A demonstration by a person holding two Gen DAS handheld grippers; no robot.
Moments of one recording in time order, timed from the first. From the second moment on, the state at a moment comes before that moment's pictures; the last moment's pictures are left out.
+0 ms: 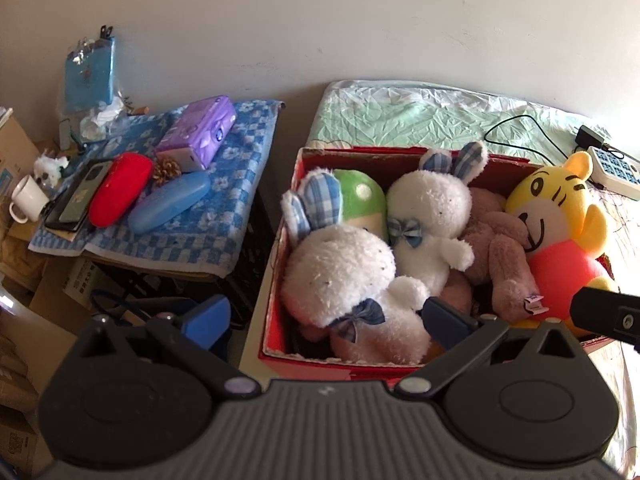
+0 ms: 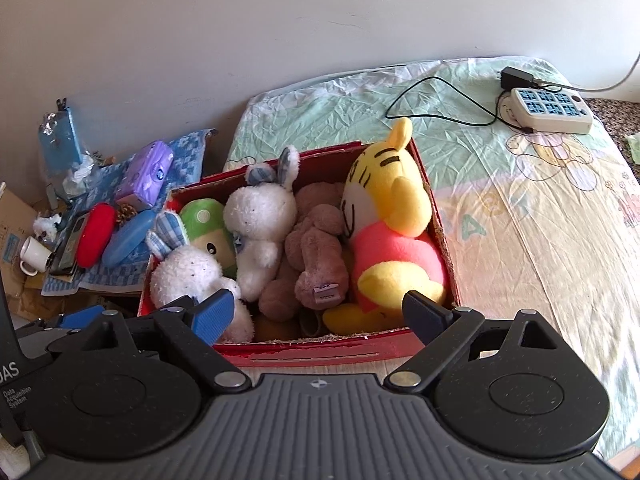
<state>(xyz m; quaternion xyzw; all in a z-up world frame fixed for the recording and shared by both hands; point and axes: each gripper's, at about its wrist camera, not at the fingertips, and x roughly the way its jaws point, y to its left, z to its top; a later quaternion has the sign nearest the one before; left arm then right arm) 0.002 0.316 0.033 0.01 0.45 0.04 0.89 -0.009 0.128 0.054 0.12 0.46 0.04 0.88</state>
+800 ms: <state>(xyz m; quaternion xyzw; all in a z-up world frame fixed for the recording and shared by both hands) 0.006 0.329 0.052 0.03 0.43 0.06 0.90 0.008 0.144 0.055 0.10 0.46 0.05 0.88</state>
